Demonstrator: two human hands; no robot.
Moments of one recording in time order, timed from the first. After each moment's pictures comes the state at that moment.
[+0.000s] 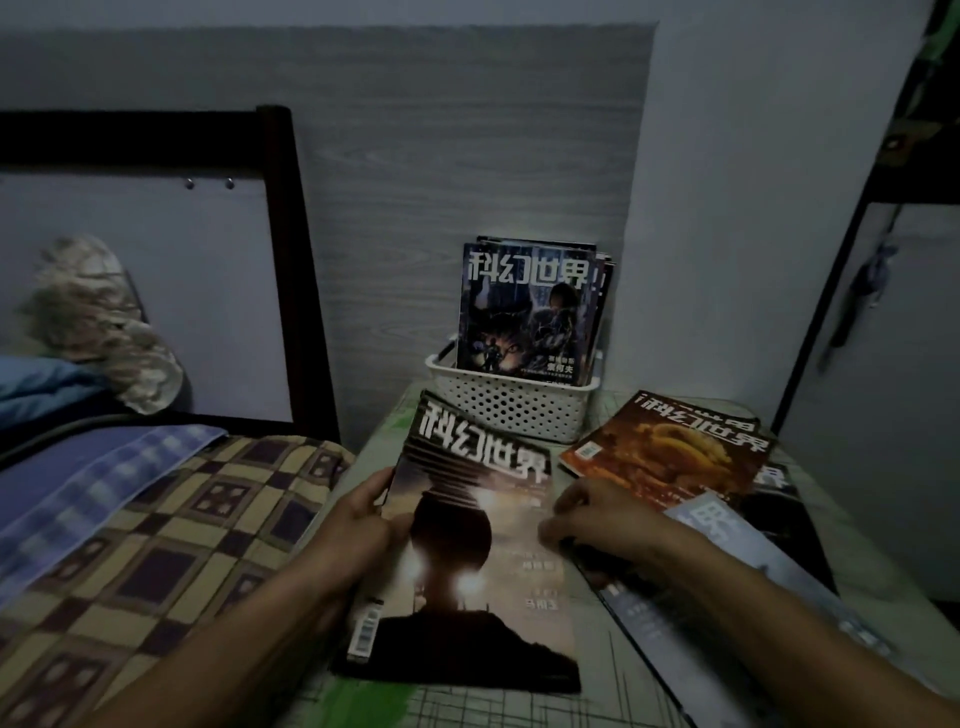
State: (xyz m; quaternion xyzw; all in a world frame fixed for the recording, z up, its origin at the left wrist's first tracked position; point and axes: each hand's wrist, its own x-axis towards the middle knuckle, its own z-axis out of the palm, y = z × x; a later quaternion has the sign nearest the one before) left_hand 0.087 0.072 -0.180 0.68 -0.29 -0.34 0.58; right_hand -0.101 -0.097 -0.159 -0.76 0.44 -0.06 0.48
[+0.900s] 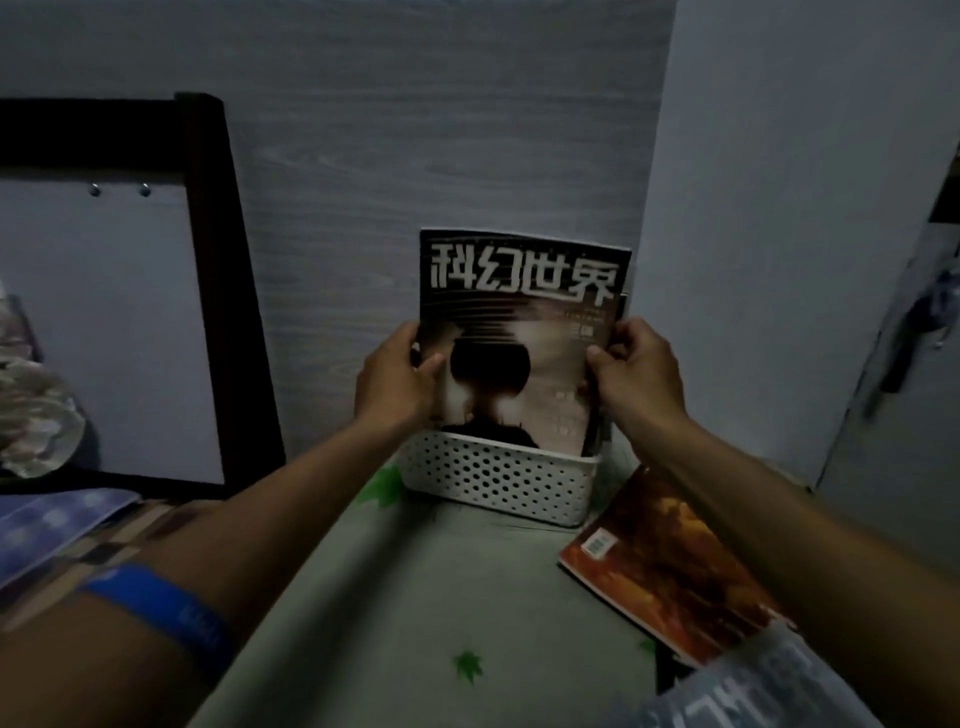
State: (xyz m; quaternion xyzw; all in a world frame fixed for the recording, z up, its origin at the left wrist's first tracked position) left_hand 0.182 -0.150 -0.104 0.73 -0.41 0.02 0.55; right_hand -0.011 -0.261 -0.088 -0.71 0.36 -0.50 0.34
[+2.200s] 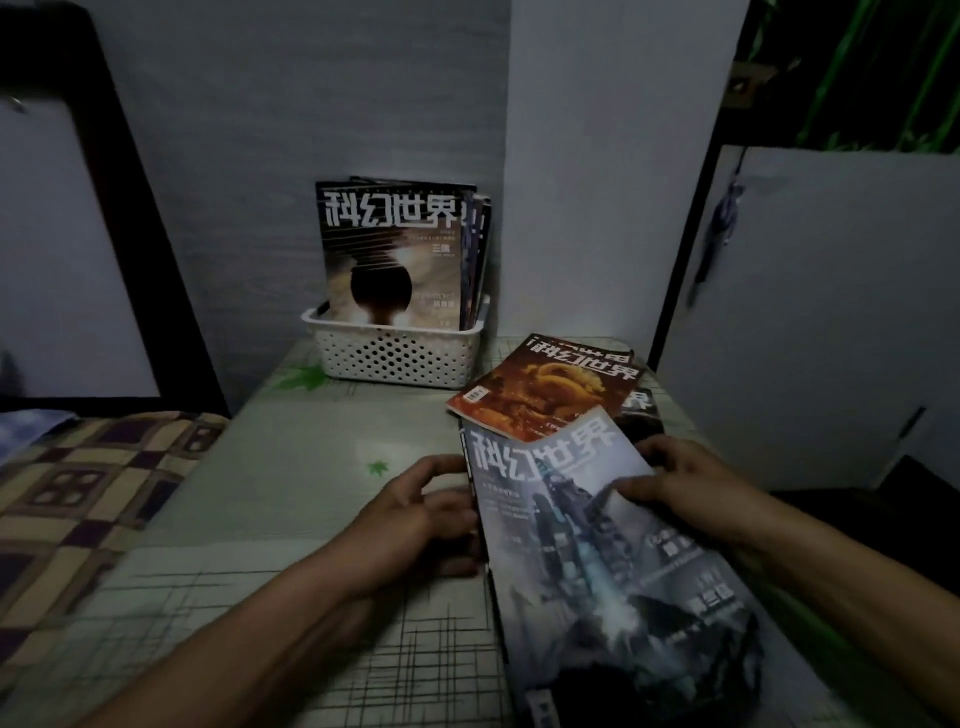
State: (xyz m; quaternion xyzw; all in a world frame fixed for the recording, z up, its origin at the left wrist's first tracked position) left_hand -0.039 0.028 -0.180 0.56 -0.35 -0.53 0.54; right_hand -0.267 -0.127 -0.167 -0.70 0.52 -0.20 0.46
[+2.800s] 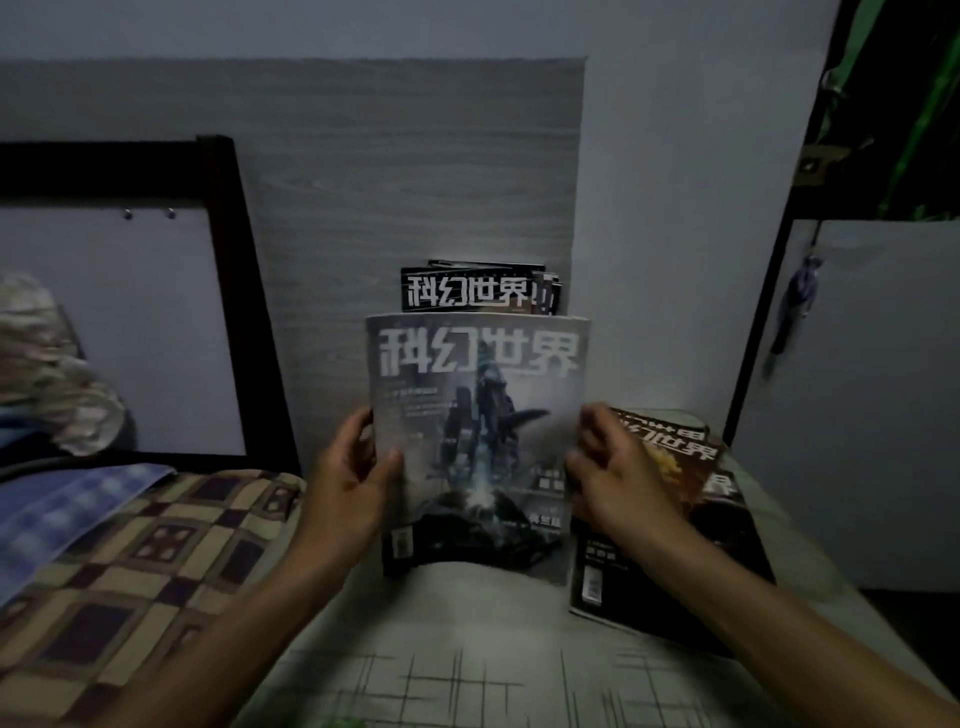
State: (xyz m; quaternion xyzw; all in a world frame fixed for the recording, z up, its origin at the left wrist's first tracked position) left_hand 0.064 0.027 -0.143 0.59 -0.44 -0.11 0.67; right_hand -0.131 -0.116 -0.142 -0.72 0.22 -0.43 0.50
